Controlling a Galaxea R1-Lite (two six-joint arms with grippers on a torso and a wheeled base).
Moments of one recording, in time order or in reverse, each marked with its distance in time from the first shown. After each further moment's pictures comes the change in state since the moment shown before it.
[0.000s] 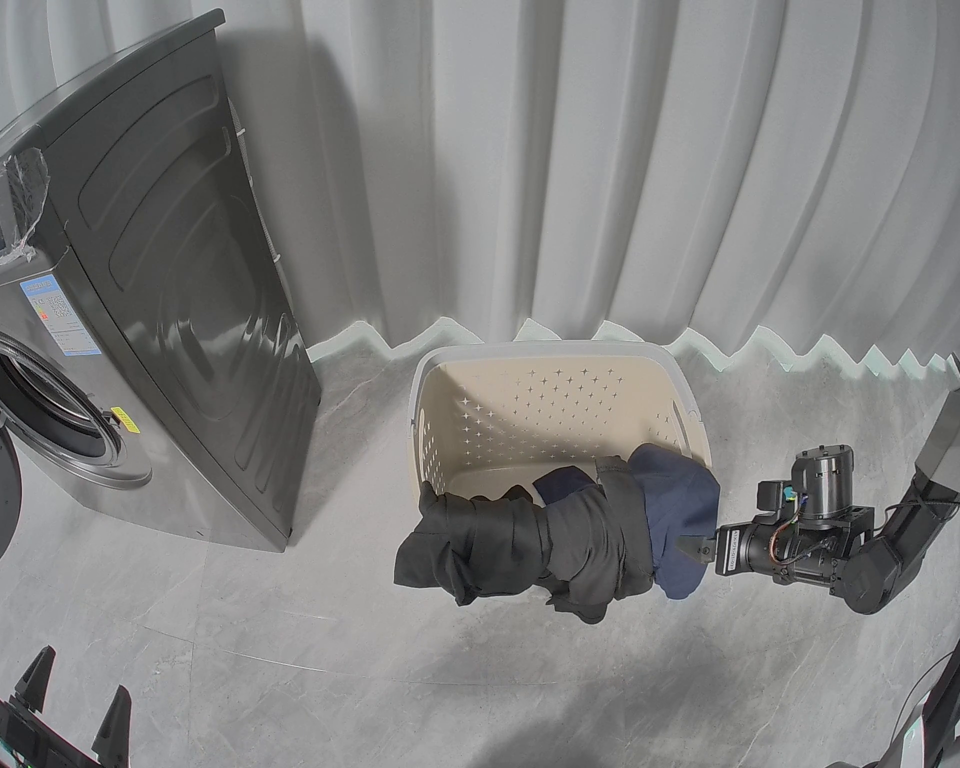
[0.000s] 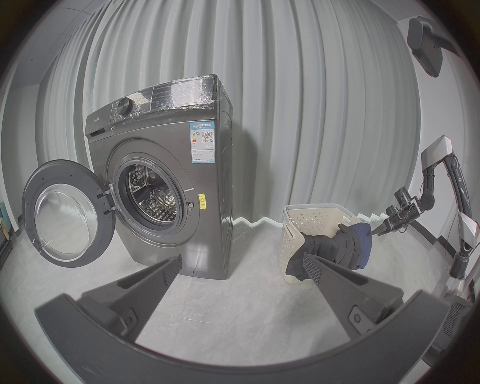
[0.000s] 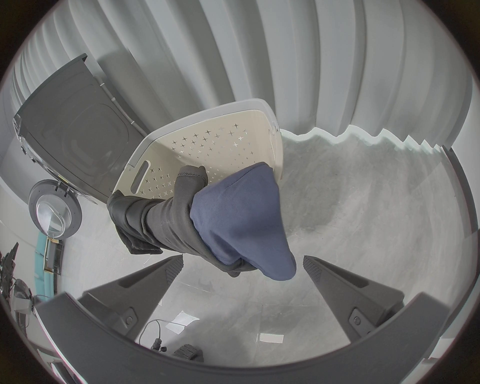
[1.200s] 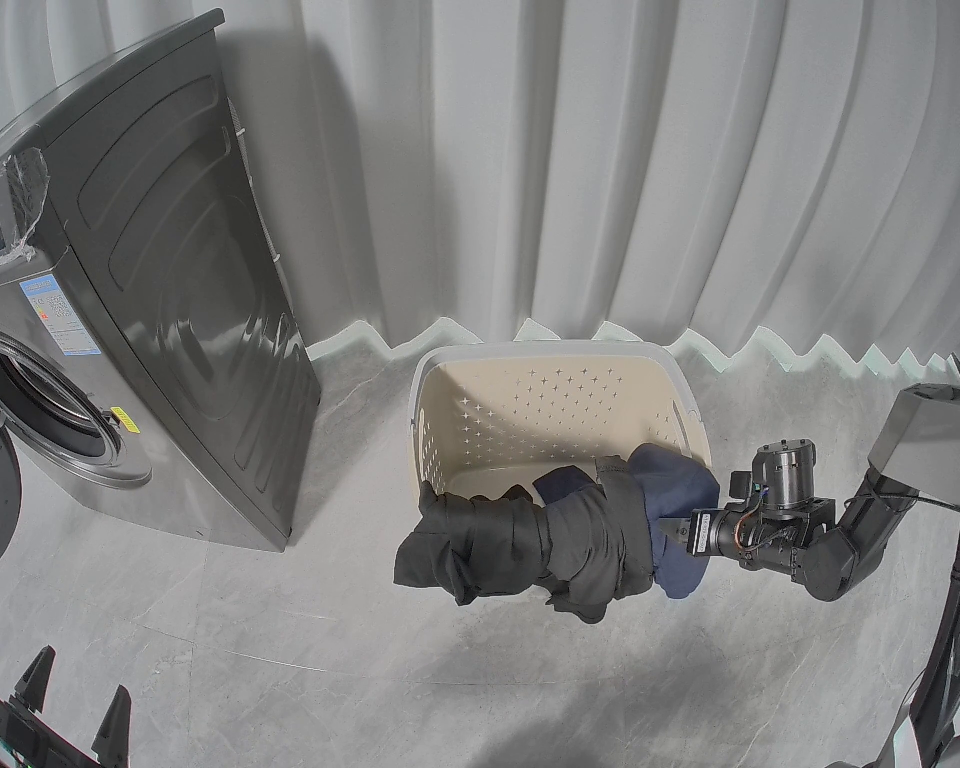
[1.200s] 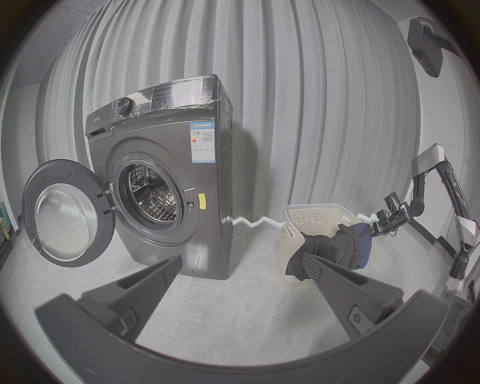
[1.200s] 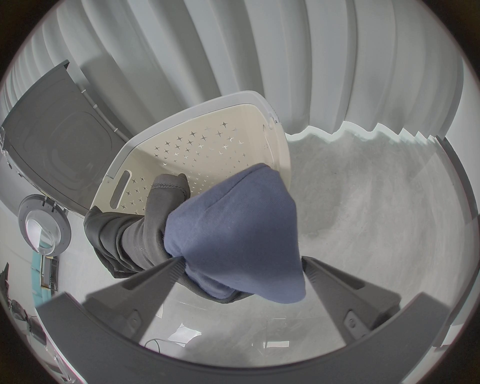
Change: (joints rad) left arm 0.000 0.000 0.000 0.000 0.000 -0.001; right arm 0.026 0.154 -0.157 -0.017 -0.077 0.074
